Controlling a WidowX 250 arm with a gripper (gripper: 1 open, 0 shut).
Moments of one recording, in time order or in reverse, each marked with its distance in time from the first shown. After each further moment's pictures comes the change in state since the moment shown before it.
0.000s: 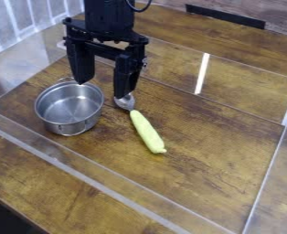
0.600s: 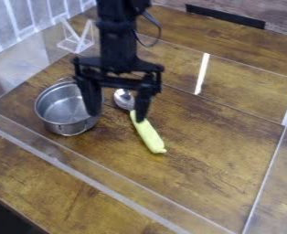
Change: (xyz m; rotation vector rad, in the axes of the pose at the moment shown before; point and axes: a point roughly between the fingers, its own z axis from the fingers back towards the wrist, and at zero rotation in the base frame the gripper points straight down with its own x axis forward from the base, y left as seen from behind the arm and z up) arm 0.010 -0.020 -0.045 -0.041 0.023 0.402
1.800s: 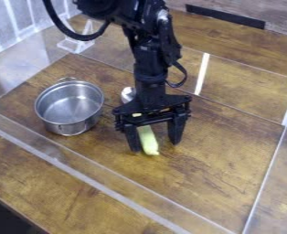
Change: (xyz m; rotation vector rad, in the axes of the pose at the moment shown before) arm 0.035 -0.032 -0.060 -0.067 -0.062 0.393
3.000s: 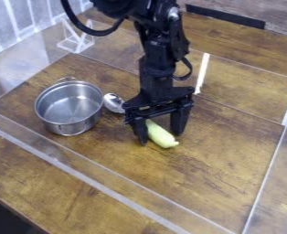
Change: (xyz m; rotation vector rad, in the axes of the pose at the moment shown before) arm 0.021 -0.012 0.000 0.016 -0.037 0.137
